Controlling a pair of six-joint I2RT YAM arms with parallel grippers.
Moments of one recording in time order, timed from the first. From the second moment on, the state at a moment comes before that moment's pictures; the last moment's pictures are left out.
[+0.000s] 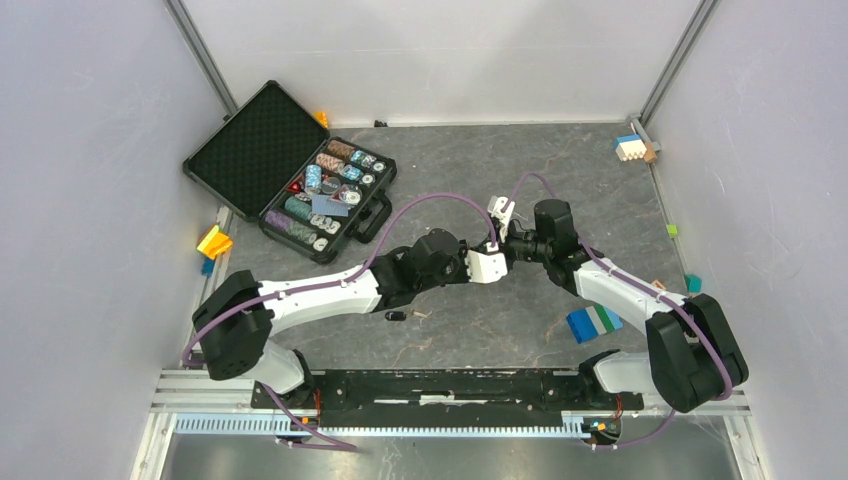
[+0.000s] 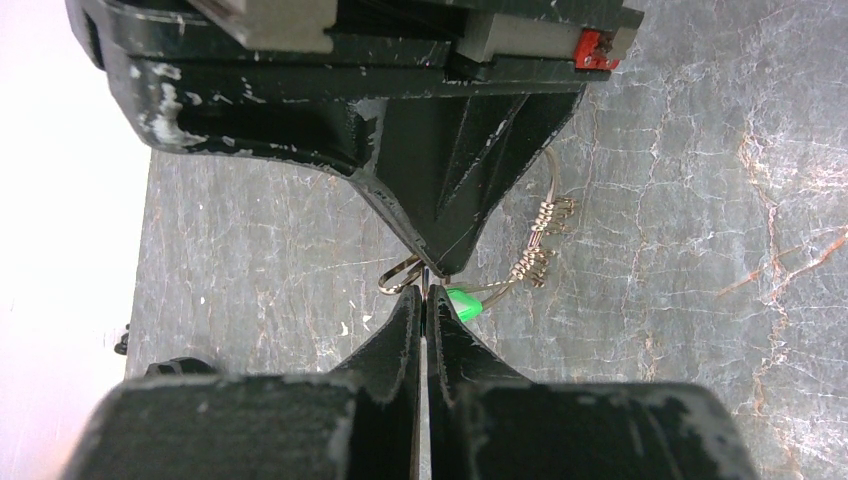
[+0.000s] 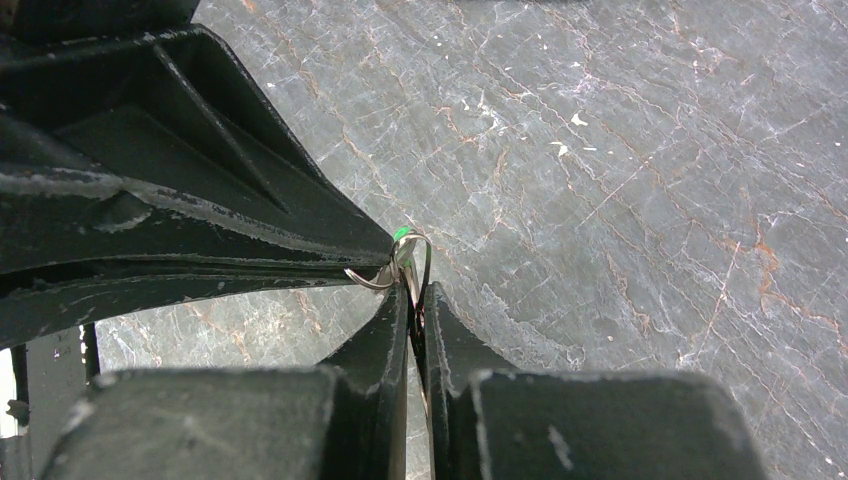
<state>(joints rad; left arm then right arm) -1.05 1.50 0.94 0.02 -0.12 0.62 0.42 1.31 0.63 0.19 -0.76 -0.27</state>
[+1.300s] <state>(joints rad) -0.96 1.50 0.95 0.03 0.06 0.49 0.43 1.24 0.57 0.25 -0.74 -0.29</state>
